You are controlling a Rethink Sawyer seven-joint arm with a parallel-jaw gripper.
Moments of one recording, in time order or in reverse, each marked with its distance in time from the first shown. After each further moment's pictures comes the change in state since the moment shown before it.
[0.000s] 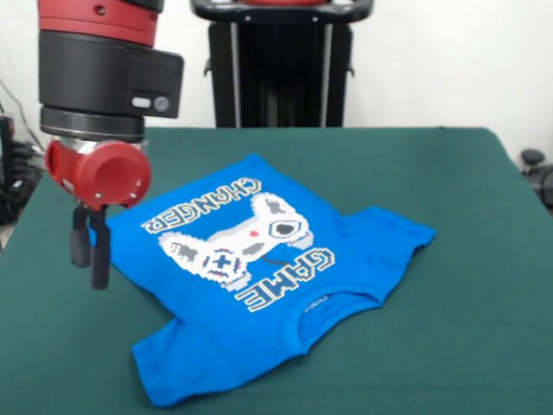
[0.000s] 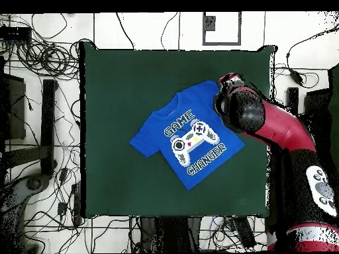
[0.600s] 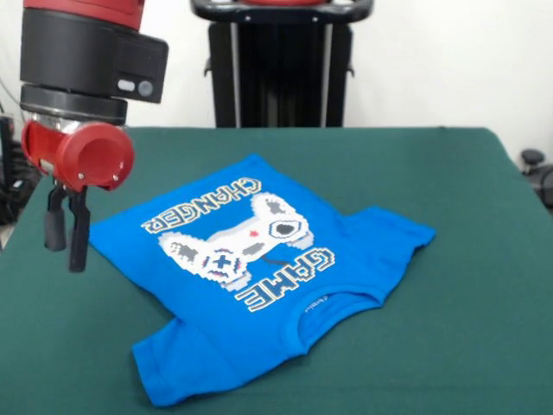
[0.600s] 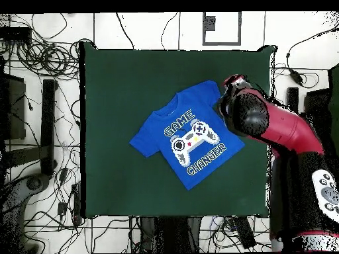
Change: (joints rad) arm -0.007 -0.041 -0.003 0.001 -0.092 0.000 0.000
